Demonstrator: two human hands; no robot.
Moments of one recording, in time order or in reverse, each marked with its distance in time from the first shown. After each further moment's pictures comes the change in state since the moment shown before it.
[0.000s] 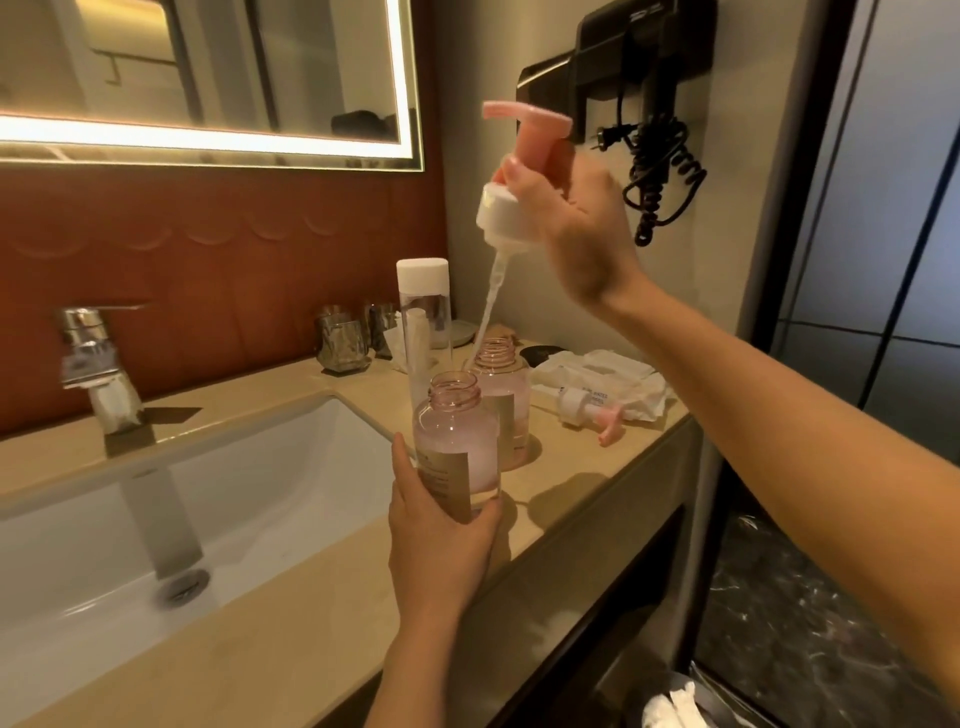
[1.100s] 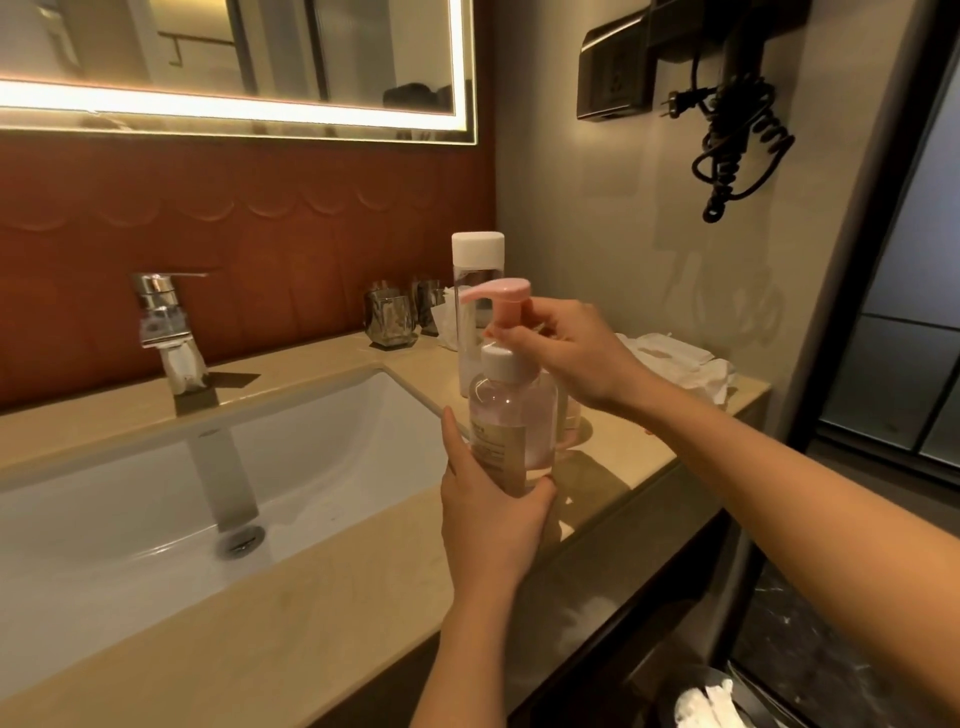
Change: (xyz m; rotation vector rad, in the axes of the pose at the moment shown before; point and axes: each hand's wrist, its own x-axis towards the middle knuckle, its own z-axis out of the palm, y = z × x) left_hand -0.002 -0.002 -0.001 -0.022 -0.015 -0.040; right_hand -0.071 0.038 0.042 -0.093 -0.443 0.309
